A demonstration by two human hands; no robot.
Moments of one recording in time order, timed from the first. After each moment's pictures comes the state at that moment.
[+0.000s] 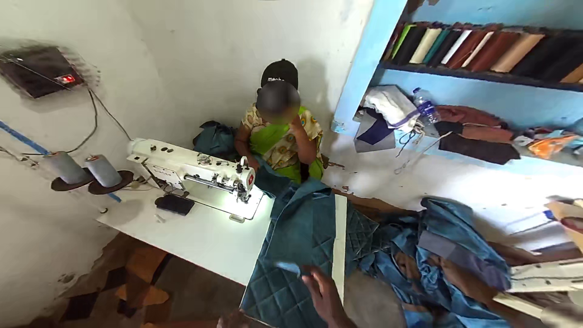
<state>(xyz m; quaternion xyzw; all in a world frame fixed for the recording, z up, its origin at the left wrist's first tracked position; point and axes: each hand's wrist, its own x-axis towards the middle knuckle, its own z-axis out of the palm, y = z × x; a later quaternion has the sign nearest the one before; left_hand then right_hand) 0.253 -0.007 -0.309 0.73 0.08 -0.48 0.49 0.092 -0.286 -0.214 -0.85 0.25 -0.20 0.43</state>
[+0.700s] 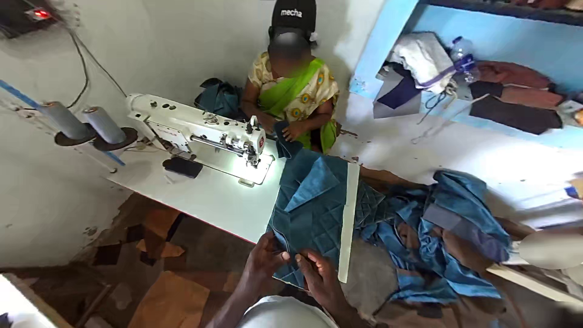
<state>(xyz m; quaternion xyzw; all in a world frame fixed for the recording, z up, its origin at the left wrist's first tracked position) 0.253 -0.075 -0.134 0.52 -0.26 -0.40 0.71 0.109 -0.204 -0.143 -0.74 0.21 -0.22 0.60</state>
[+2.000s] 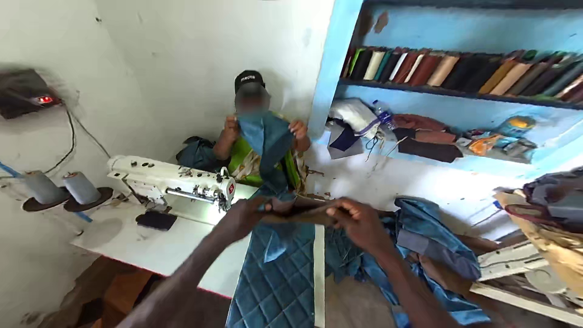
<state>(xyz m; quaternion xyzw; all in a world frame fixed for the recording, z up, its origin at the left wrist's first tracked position) 0.341 -0.222 0.034 0.71 -0.61 -0.14 0.32 0.074 -0.410 0.035 -0.87 0.24 -0.27 0.35</state>
